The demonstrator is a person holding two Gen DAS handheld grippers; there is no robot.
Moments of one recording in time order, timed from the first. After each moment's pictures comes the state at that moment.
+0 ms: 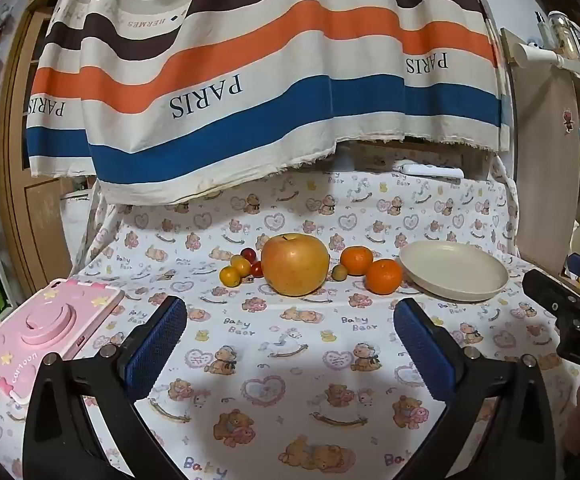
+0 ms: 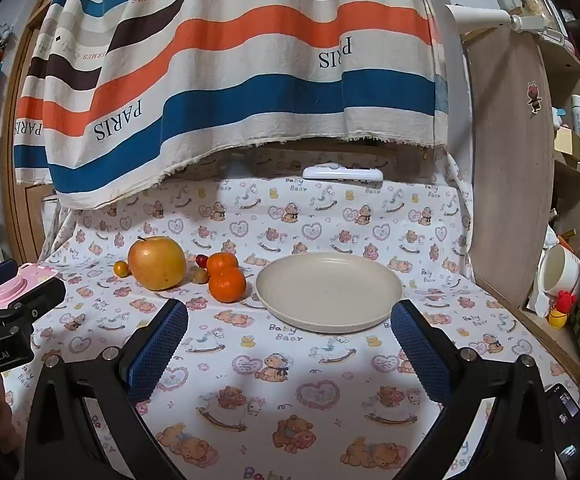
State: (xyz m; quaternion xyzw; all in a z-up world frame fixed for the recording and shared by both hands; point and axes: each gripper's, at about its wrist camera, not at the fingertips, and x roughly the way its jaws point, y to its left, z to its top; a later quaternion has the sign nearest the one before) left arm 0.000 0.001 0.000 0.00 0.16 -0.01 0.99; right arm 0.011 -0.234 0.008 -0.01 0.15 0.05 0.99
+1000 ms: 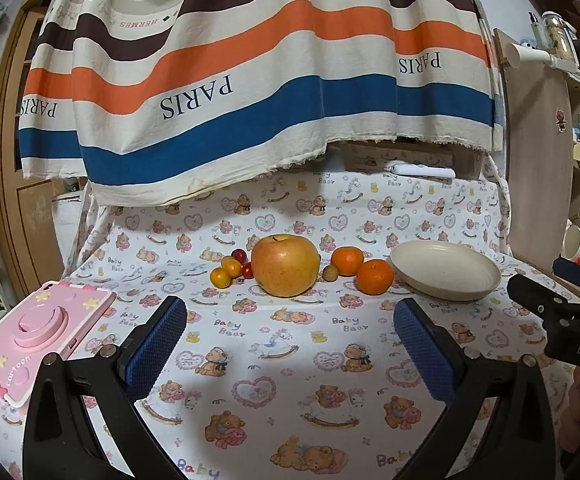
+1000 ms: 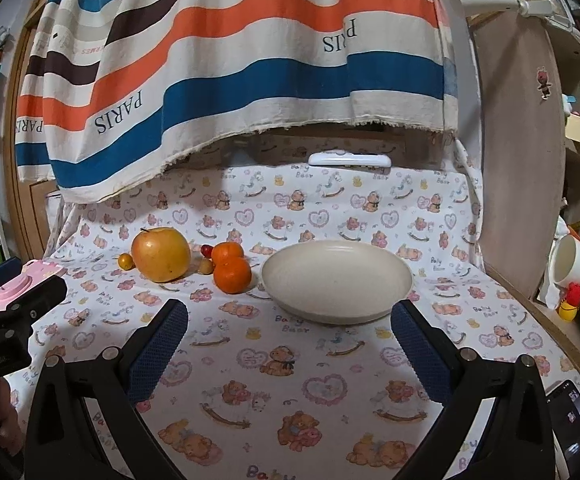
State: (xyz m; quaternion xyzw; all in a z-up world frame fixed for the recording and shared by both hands) left arm -0.001 -0.001 -0.001 0.00 0.15 -0.02 0.99; right arm 0.020 -0.233 0.007 0.00 0.17 0.06 0.98
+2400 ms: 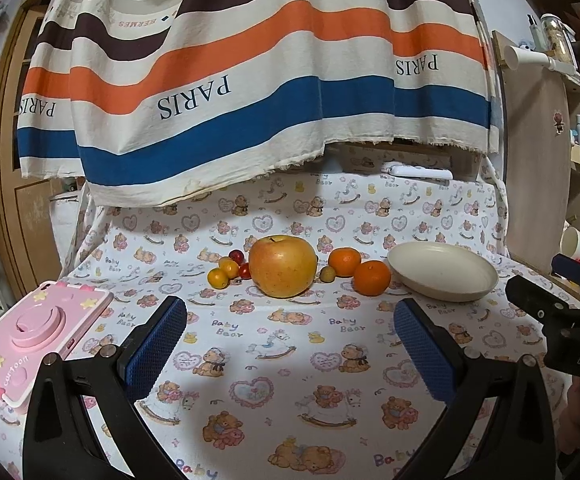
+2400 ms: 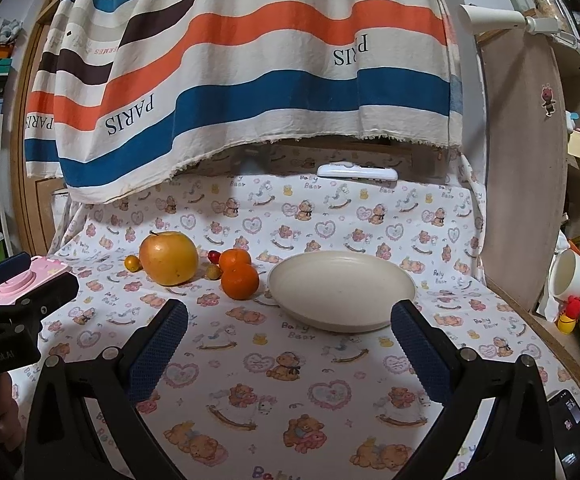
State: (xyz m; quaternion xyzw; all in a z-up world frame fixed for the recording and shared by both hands) left arm -0.001 -0.005 -0.001 0.00 0.15 -0.02 0.99; right arm 0.012 -0.227 0.008 -0.02 0.15 0.07 0.99
